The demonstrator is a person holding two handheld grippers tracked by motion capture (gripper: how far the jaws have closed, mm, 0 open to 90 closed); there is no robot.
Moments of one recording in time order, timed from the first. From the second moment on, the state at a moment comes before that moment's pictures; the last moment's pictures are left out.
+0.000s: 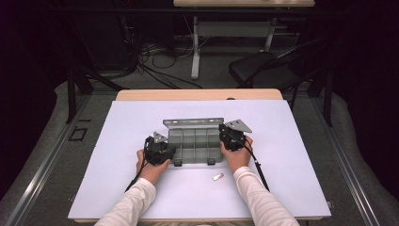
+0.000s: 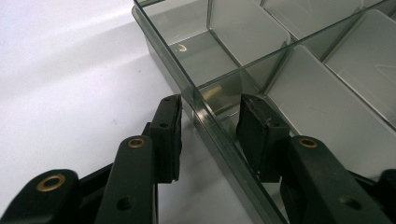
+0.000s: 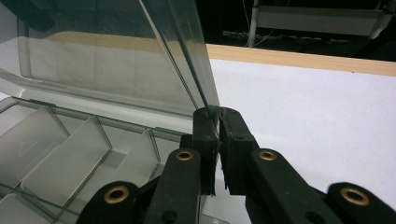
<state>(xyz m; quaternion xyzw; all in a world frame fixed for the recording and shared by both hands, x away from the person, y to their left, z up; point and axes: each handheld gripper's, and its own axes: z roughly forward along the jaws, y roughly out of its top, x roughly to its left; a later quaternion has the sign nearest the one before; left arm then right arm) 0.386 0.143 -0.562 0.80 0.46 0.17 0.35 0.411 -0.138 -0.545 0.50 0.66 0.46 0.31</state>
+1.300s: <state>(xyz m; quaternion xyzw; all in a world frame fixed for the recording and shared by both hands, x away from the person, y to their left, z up) 0.386 0.144 -0.564 0.80 0.46 0.17 0.35 0.459 -0.133 -0.530 0.58 0.66 0.41 0.25</state>
